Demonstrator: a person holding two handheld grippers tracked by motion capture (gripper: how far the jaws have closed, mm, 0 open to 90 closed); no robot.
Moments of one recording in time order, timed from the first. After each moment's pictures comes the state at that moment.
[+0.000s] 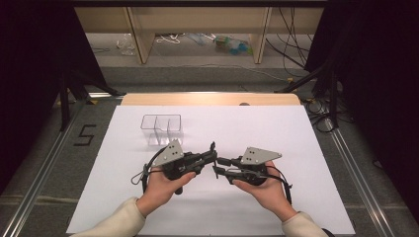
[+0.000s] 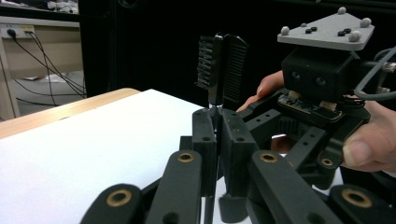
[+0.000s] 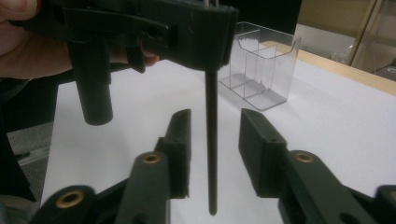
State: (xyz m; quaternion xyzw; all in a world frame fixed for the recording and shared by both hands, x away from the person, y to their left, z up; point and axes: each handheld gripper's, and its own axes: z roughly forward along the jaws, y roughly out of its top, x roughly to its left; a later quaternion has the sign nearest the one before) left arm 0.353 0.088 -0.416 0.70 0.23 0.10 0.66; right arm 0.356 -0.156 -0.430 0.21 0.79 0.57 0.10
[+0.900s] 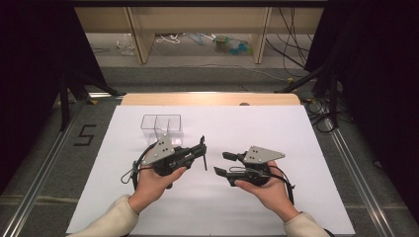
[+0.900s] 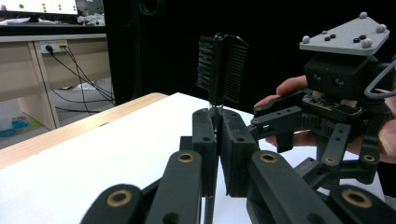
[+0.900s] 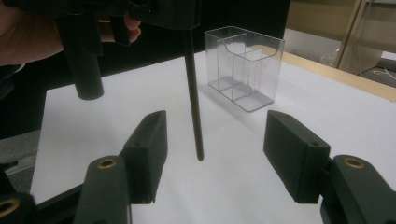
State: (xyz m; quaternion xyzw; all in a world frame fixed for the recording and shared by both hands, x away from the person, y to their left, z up) left arm 0.356 0.110 -0.404 0.71 0.23 0.16 0.65; right arm 0.358 -0.163 -0.432 0.22 0.78 0.57 0.12
